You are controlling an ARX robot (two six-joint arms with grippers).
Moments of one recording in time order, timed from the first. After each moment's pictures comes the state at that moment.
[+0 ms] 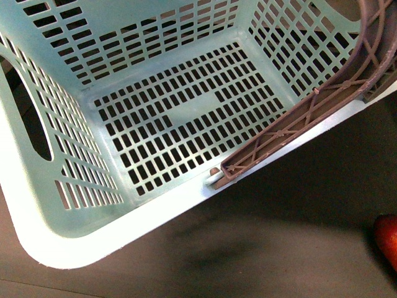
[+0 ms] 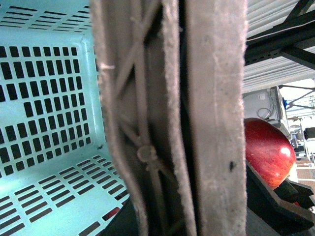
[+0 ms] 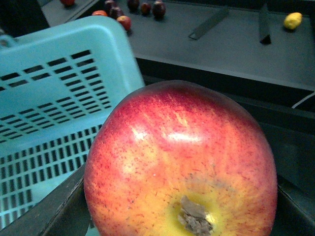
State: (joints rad) left arm -0.66 1.56 1.10 0.09 -0.02 -1.02; right arm 0.16 1.30 0.80 0.22 -0.05 -0.03
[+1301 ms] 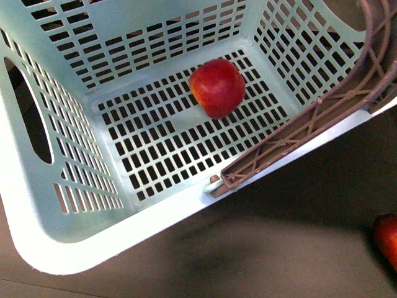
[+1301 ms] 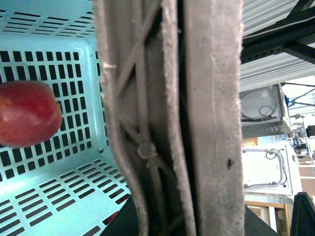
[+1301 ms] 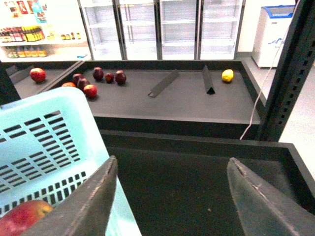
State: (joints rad) left arm -0.66 1.56 1.10 0.08 -0.02 -1.02; right arm 0.02 1.02 0.46 0.56 0.00 0.03
